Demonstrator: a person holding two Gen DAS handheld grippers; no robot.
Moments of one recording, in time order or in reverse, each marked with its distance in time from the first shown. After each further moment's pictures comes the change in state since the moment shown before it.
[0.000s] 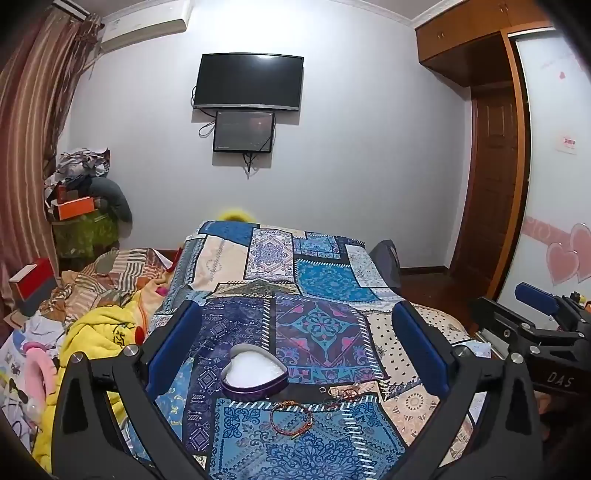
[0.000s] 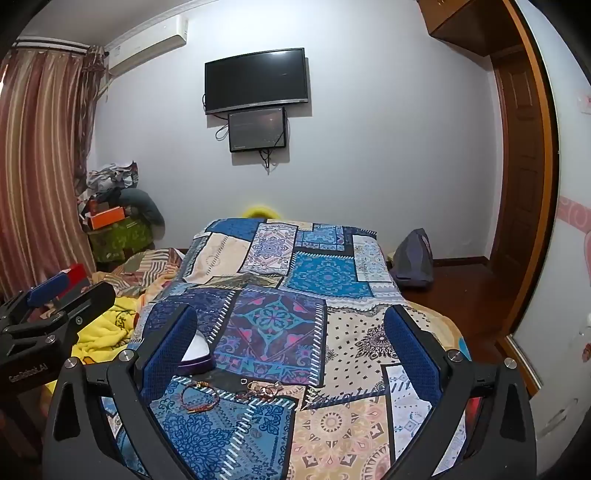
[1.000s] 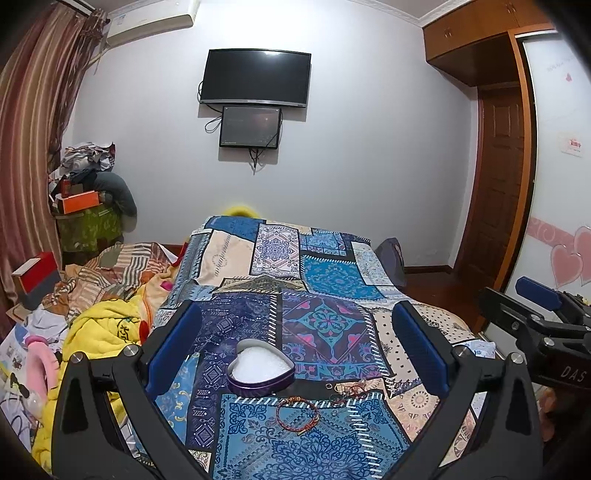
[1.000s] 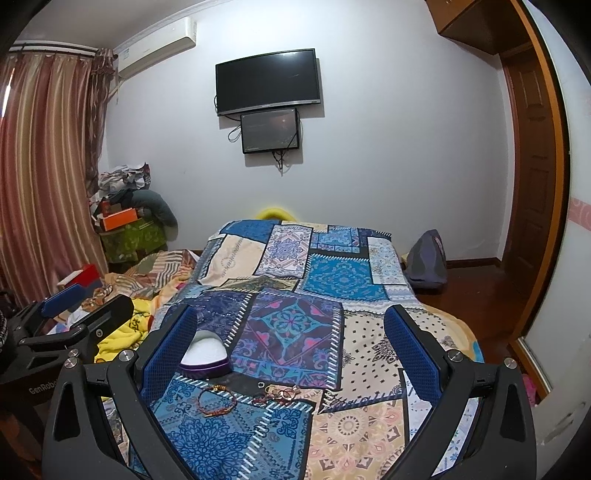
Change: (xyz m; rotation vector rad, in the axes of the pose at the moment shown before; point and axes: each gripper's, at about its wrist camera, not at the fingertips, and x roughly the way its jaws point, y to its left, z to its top) left arm 0.003 0.009 -0.002 -0.024 0.024 0.029; right arm 0.002 0.011 0.002 0.001 0.001 0.057
